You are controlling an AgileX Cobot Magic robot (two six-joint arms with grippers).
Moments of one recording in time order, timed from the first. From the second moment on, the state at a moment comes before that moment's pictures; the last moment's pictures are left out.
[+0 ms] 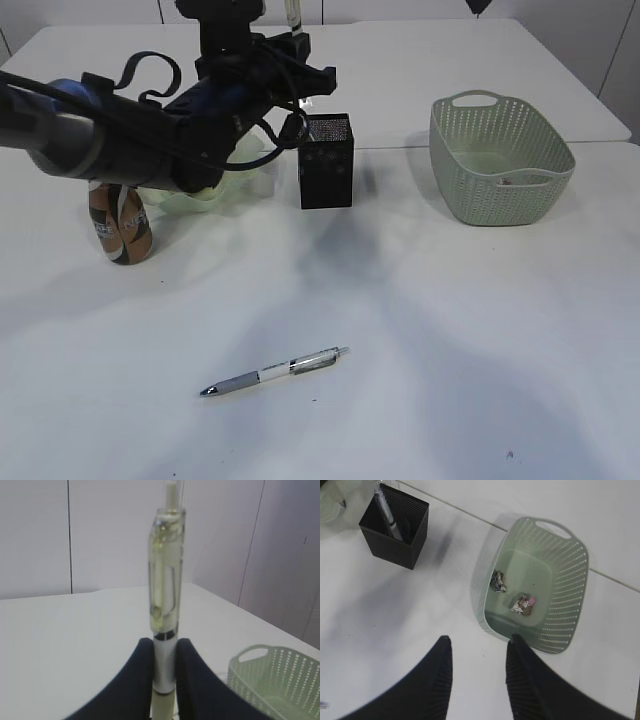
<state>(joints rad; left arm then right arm) -0.54 2.14 -1.42 -0.21 -0.73 0.05 0.34 1.82 -2.02 -0.24 1.25 -0.04</state>
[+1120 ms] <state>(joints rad) -0.54 2.36 -1.62 -0.16 -0.62 0.02 0.34 1.82 -2.02 -0.24 1.24 -0.04</state>
